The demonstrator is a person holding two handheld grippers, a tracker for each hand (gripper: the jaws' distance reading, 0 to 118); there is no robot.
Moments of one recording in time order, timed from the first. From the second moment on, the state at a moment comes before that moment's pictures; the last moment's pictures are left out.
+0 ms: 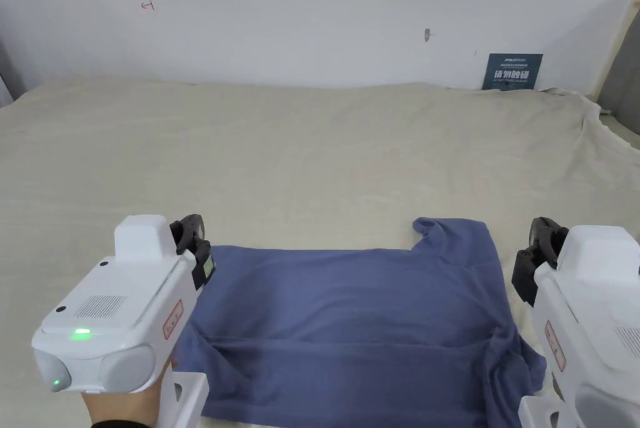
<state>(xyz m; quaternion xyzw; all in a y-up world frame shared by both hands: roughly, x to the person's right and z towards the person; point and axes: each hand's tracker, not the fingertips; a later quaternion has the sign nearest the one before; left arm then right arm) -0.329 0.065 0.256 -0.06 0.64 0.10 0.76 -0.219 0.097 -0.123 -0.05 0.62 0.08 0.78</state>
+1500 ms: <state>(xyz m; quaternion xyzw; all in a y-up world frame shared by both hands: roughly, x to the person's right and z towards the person) -0.632 -0.092 0.243 -0.36 0.56 0.35 0.66 -0.373 0.020 -0.182 -0.16 0.61 0.15 0.76</state>
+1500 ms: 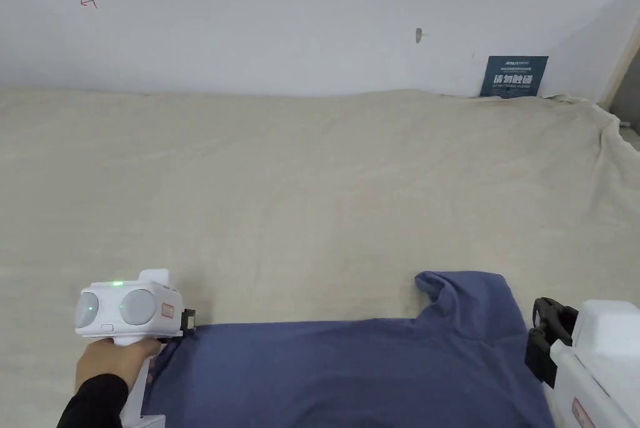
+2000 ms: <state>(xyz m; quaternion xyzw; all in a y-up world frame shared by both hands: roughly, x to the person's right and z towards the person) -0.576 -0.015 0.270 -0.28 0.54 0.29 0.74 -0.511 -0.059 -0.264 -0.30 0.56 0.27 0.72</state>
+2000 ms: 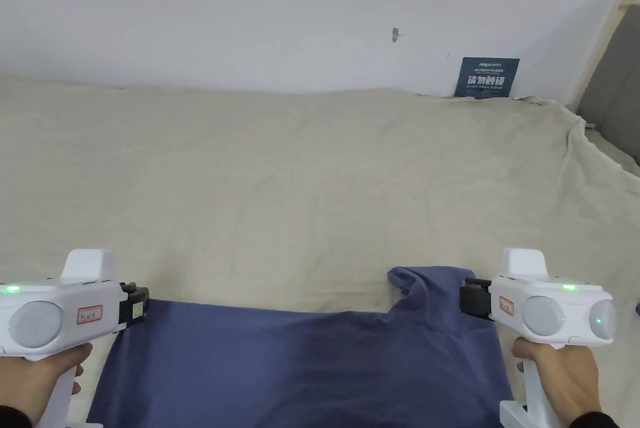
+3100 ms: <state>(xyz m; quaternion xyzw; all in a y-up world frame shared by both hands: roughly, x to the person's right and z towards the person) -0.512 -0.020 0.308 -0.28 0.58 0.30 0.71 -0.370 0.020 -0.231 -0.29 0.66 0.21 0.67</state>
